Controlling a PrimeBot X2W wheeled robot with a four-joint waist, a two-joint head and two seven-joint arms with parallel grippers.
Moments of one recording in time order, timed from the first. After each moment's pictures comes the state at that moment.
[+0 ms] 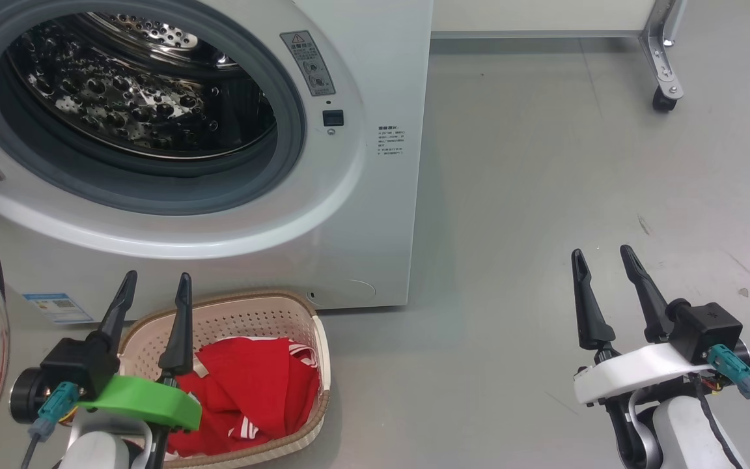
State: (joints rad) left arm -0.13 0.05 -0.05 0.25 -0.27 -0.12 -0.25; right arm -0.09 -0.05 0.13 0.20 0.30 0.11 -0.25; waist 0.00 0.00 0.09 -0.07
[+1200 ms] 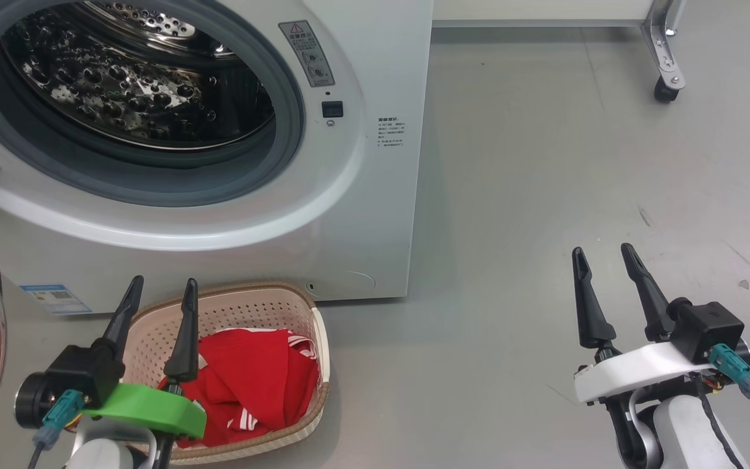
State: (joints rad) left arm -0.11 0.05 -0.07 0.22 -0.27 -0.12 -0.25; right arm -0.09 -0.05 0.13 0.19 0.30 0.12 -0.25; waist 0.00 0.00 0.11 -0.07
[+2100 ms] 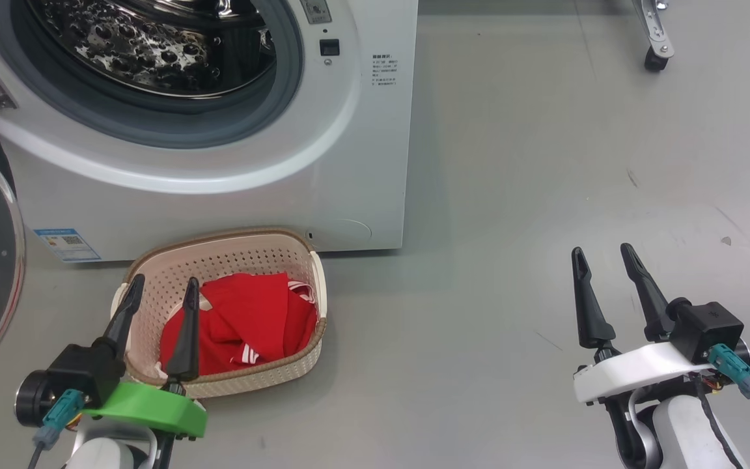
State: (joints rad) left arm -0.11 0.05 -0.07 0.21 -0.27 -0.12 -0.25; right arm -0.09 -0.05 0.13 0.19 0.30 0.12 -0.25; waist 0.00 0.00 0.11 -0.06
